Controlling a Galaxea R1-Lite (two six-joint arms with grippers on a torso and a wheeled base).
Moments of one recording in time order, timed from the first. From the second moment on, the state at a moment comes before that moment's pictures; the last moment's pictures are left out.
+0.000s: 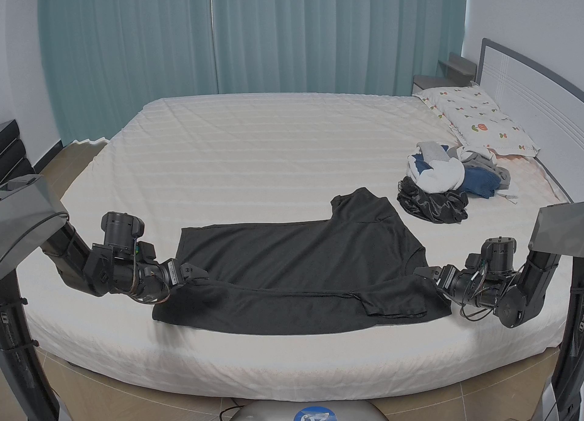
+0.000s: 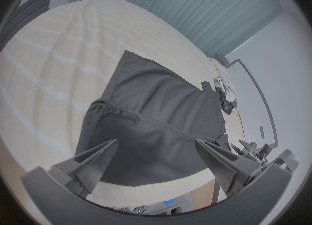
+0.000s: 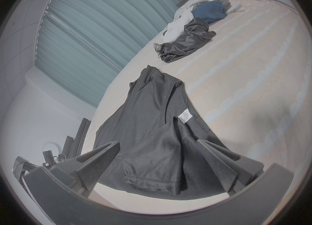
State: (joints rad) left arm -0.06 2.11 -0.81 -0.47 -0.38 -0.45; right arm 0.07 2.27 -0.53 -1.19 0.33 0.63
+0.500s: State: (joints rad) left arm -0.01 2.28 -1.05 -0.47 -0.29 -0.72; right arm 0.07 2.27 -0.53 -1.19 0.33 0.62
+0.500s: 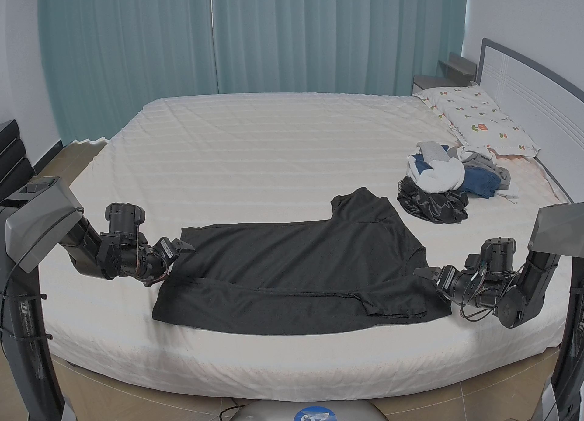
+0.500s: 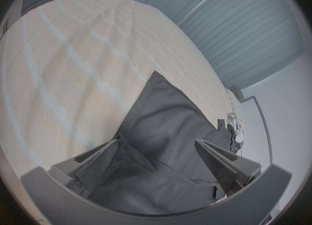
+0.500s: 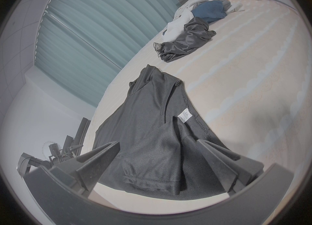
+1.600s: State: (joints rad) left arm 0.11 2.21 -1.03 -0.48 -0.40 -0.94; right arm 0.07 2.27 -0.52 -1.23 0.33 0.63
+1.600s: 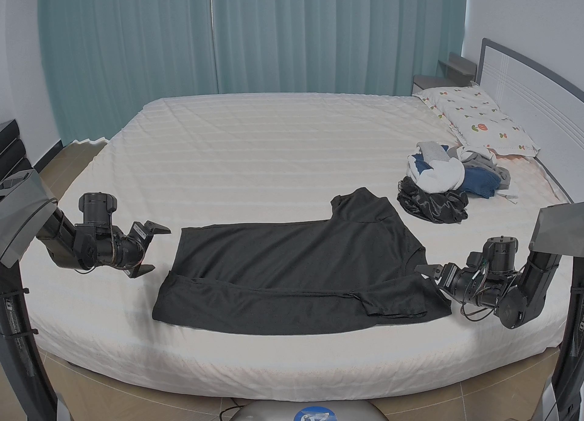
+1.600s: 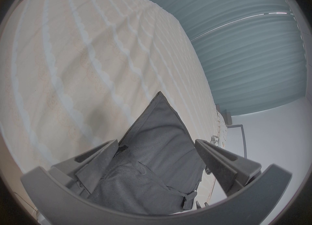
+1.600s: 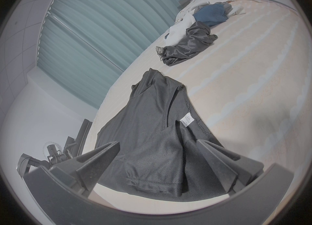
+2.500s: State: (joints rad) left arm 0.11 2.21 -1.03 -0.47 -0.40 -0.95; right arm 0.07 2.27 -0.52 -1.23 0.33 0.63
